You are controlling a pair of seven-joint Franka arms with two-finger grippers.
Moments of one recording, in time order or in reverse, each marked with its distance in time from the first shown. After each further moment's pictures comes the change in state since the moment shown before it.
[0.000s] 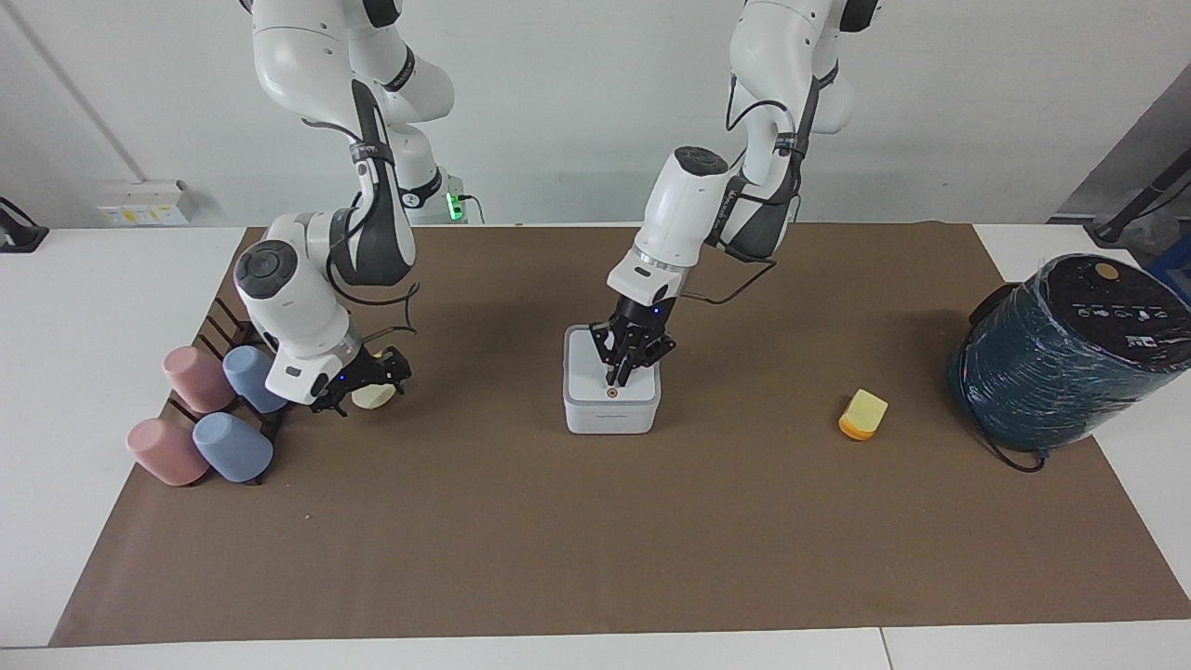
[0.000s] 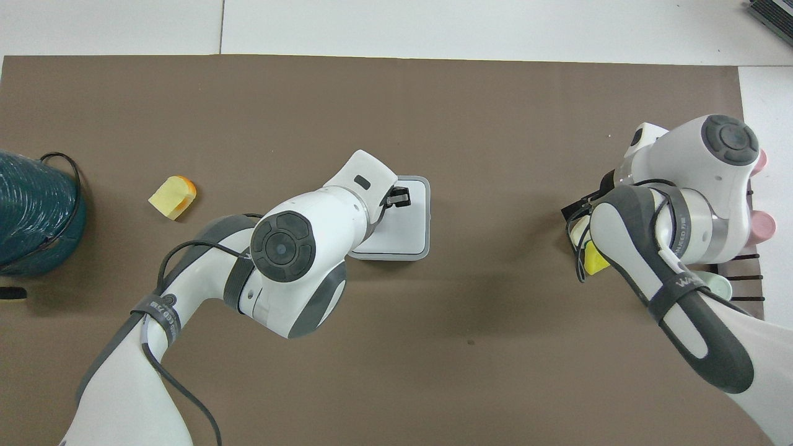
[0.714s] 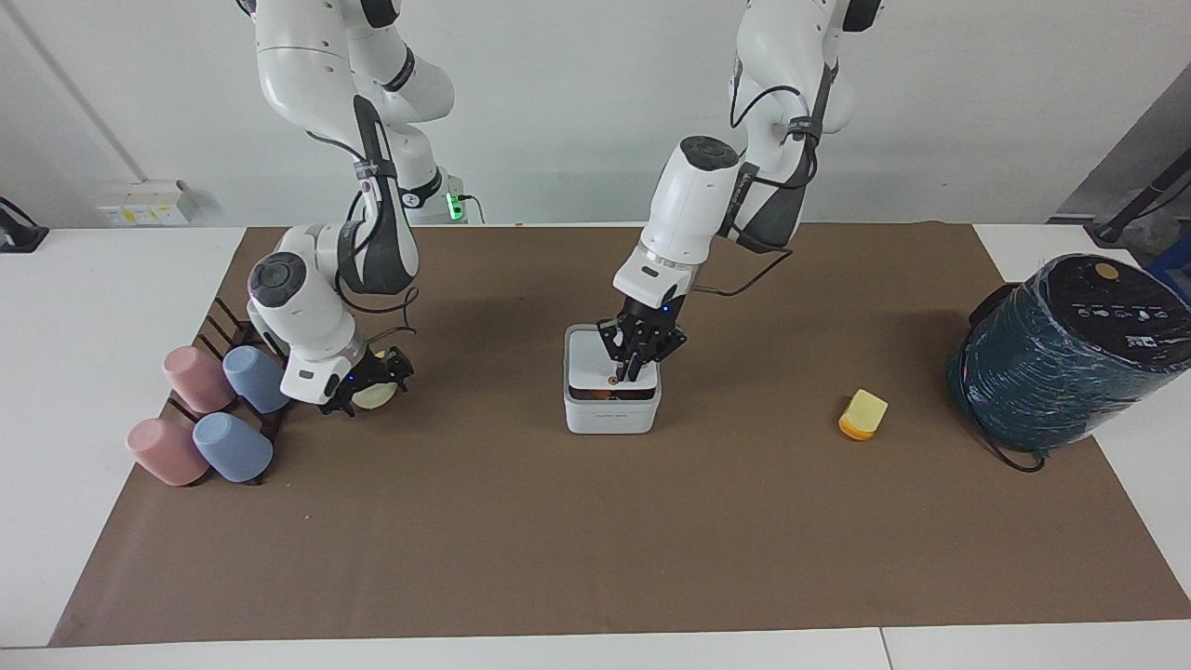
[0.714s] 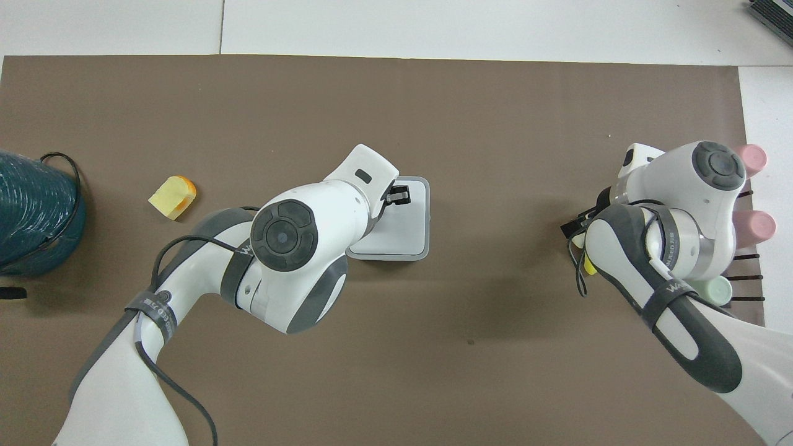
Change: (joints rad) left arm 0.038 -0.003 0.018 0.169 -0.001 -0.290 -0.003; right arm -0.011 0.000 -0.005 -0.096 0.012 0.093 -0.093
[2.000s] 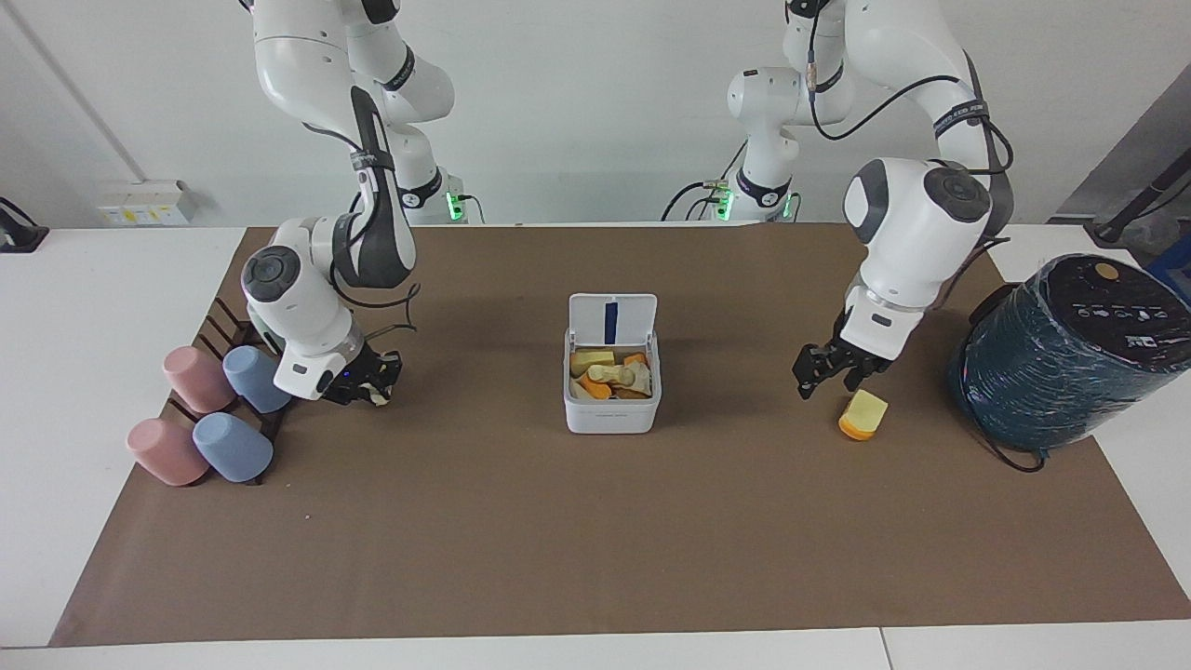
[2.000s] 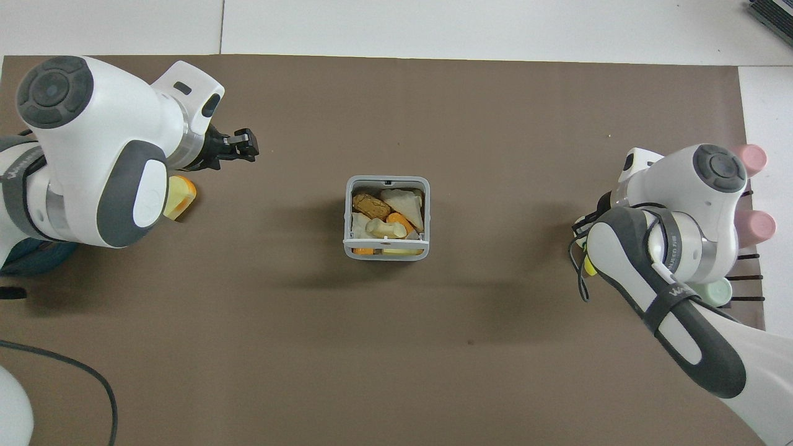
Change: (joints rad) left arm 0.421 -0.038 0.016 -0.010 0.000 -0.277 0.440; right arm 0.003 -0.034 0.003 0.045 0.005 -0.053 0.154
